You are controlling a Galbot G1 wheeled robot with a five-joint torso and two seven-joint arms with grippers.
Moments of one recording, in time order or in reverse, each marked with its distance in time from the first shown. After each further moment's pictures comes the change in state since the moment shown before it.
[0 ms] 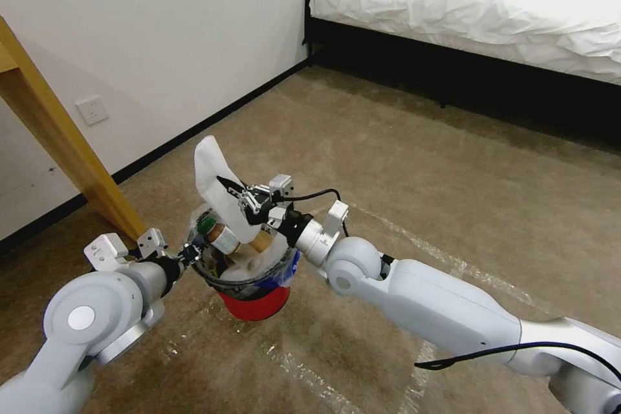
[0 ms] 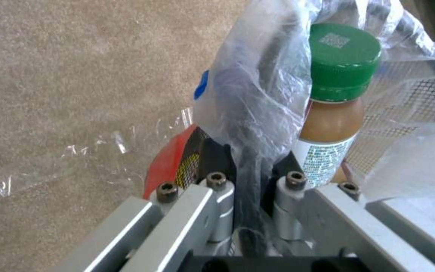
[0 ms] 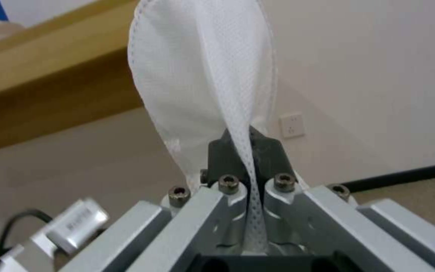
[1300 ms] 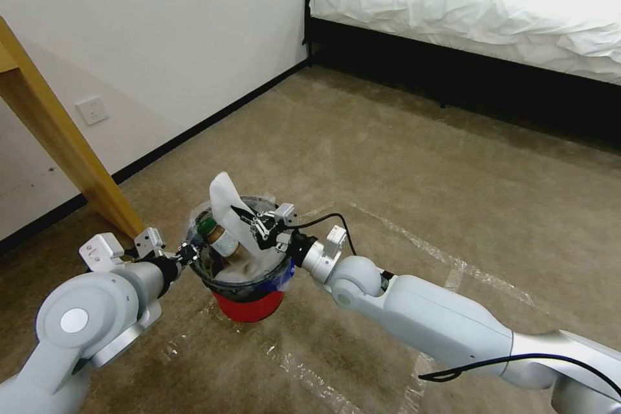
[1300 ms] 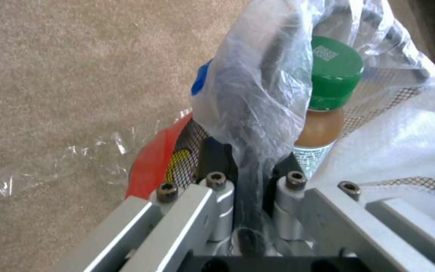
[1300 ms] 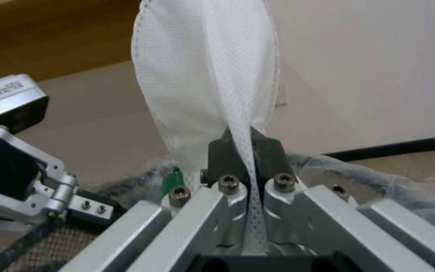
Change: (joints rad) left arm 0.012 0.006 -0.020 -0.019 -0.013 -0.007 -0.005; right arm -0.056 0.009 -0.033 -0.115 -0.119 0.048 -0.028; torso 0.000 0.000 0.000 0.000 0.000
